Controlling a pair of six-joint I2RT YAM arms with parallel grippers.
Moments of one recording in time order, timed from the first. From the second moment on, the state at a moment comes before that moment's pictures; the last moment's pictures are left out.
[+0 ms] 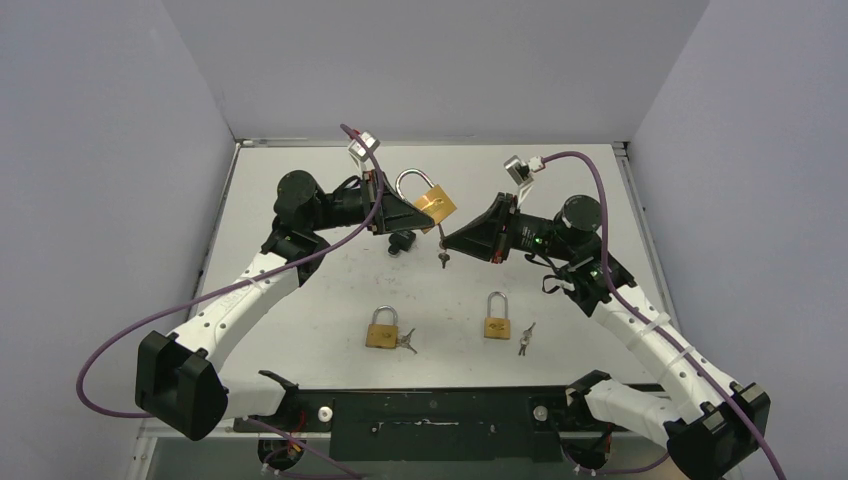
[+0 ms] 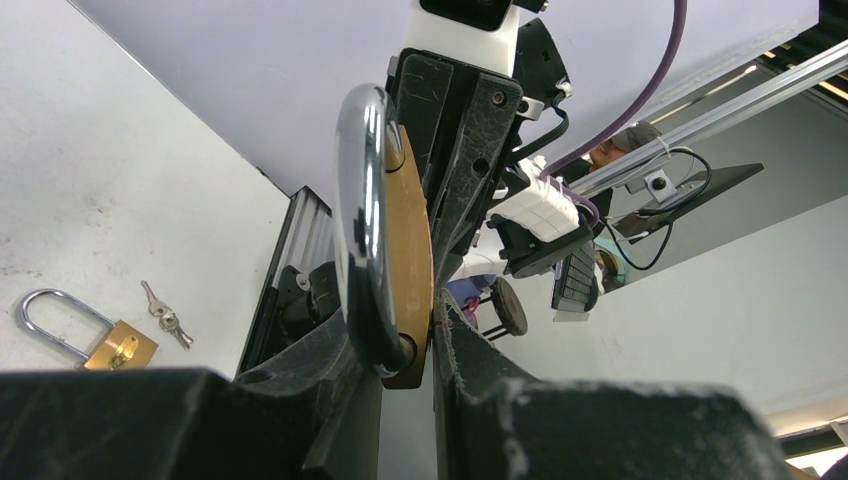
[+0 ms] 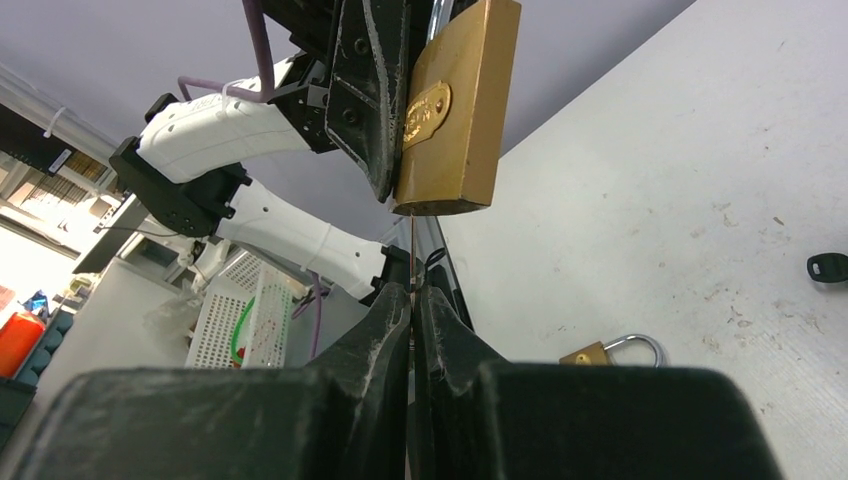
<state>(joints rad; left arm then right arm) -0.48 1.28 1.03 0.51 0.97 -1.22 0.50 1.03 0.93 0.19 -0.84 0.76</state>
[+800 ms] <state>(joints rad) -0.48 1.26 1.04 0.48 0.95 -1.19 0.50 1.04 0.93 0.17 -0.80 0.74</state>
